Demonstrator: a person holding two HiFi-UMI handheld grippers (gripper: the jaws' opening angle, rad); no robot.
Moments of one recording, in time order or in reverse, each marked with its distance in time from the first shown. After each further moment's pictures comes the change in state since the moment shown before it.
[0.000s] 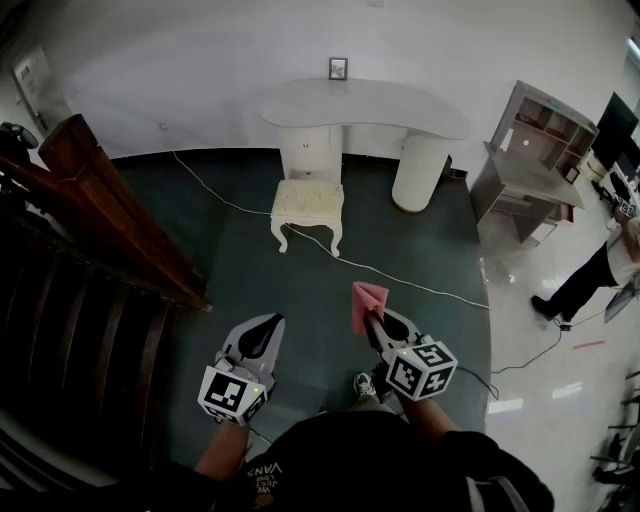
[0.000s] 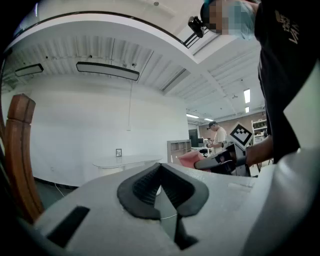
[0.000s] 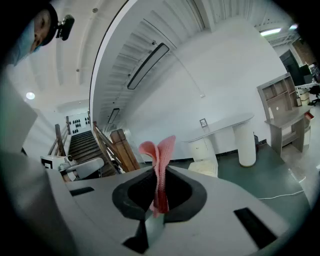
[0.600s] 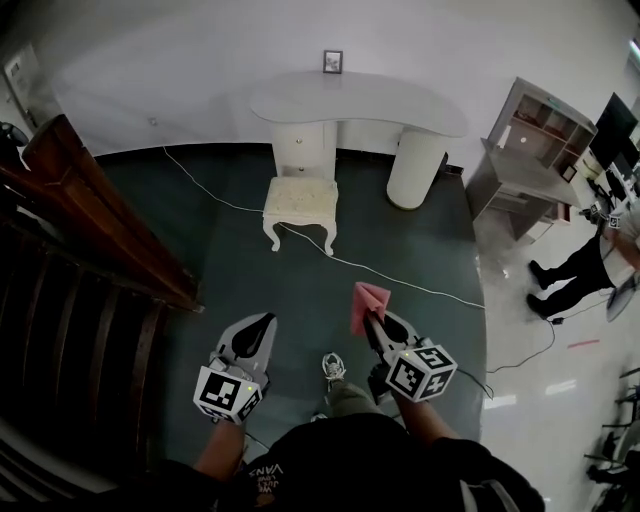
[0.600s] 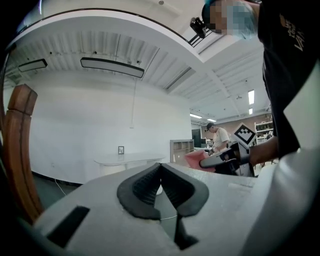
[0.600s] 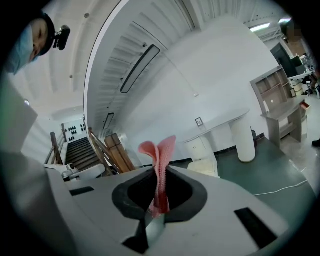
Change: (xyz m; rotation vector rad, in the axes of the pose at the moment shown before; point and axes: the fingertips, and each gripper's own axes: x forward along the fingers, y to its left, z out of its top) left arm 0.032 0.034 -0.019 -0.032 -0.007 0.017; right arm 0.030 -0.031 0.002 0.066 -0.032 -0.014
